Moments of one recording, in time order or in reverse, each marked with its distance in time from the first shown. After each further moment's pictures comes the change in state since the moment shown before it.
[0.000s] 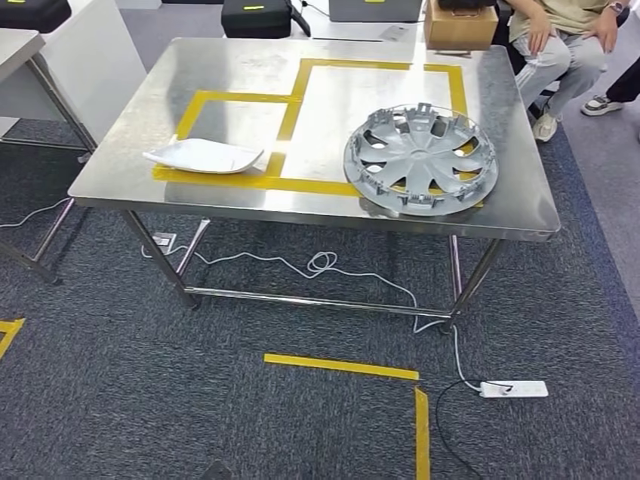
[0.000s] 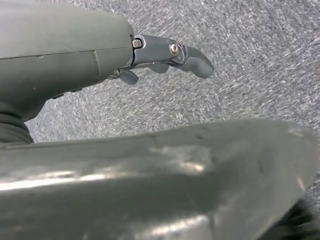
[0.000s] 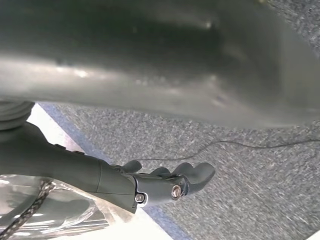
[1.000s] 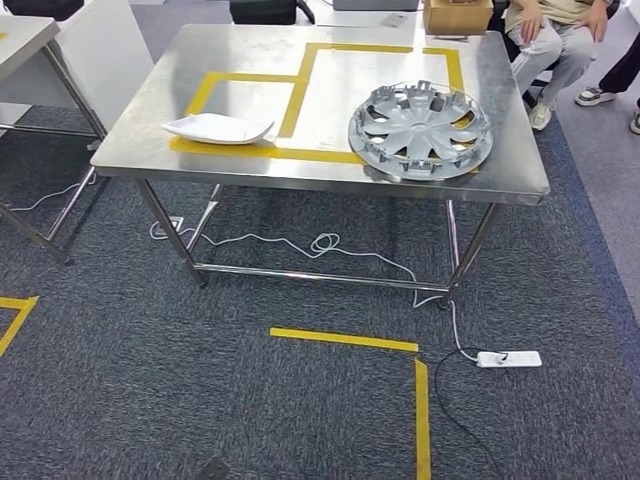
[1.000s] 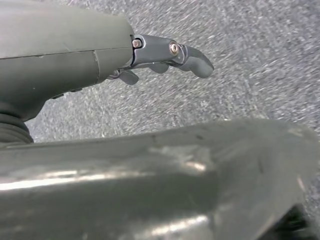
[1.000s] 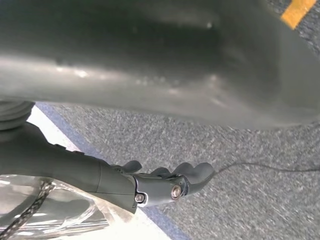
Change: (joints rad) left arm -0.011 0.002 0.004 0.000 0.008 -0.002 -0.001; right arm -0.007 -0.001 -0.005 0.000 0.002 0.008 -0.007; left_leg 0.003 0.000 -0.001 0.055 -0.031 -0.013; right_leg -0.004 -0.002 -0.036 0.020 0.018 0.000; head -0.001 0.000
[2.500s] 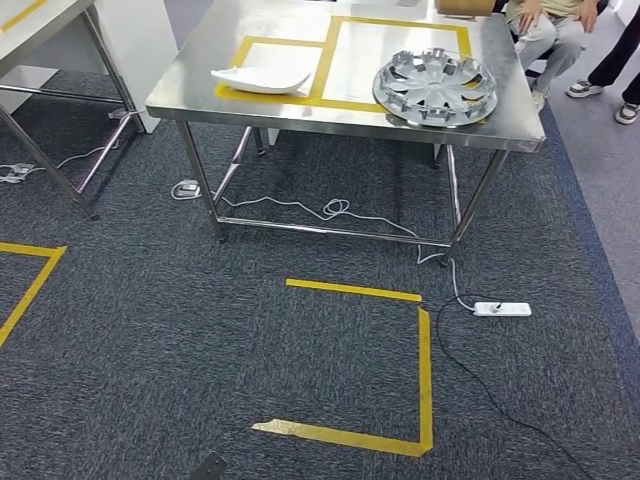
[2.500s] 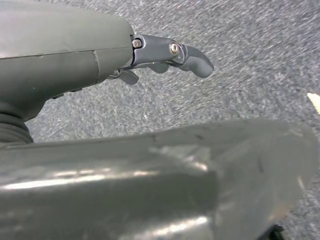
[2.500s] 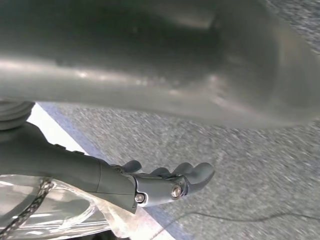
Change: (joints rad) left arm -0.003 -0.002 0.003 0.000 0.004 0.016 0.001; right arm -0.003 -0.004 0.000 0.000 0.015 0.010 -0.003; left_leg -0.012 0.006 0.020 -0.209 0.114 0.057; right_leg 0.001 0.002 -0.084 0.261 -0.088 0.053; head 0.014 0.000
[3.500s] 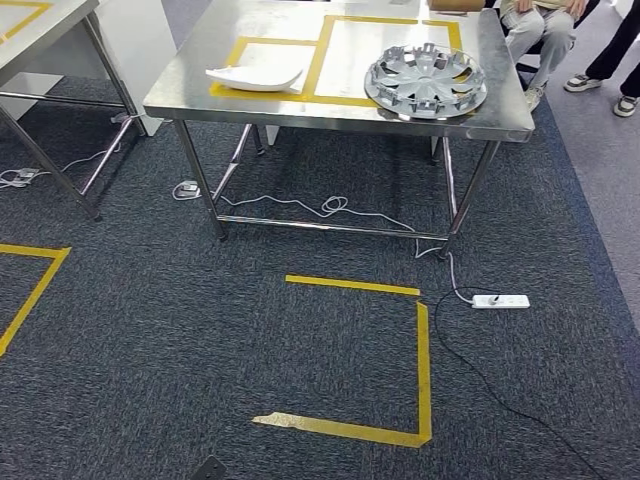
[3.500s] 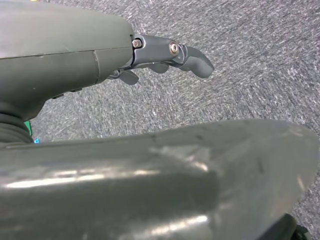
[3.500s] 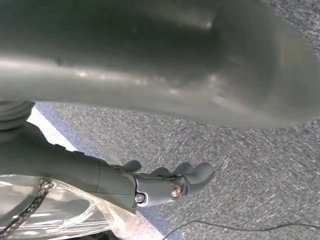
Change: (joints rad) left arm 0.010 0.003 0.000 0.000 -0.001 0.007 0.002; right arm 0.002 0.000 -0.003 0.000 0.002 0.003 0.000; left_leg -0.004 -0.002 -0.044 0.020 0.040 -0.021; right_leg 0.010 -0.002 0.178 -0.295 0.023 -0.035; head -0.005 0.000
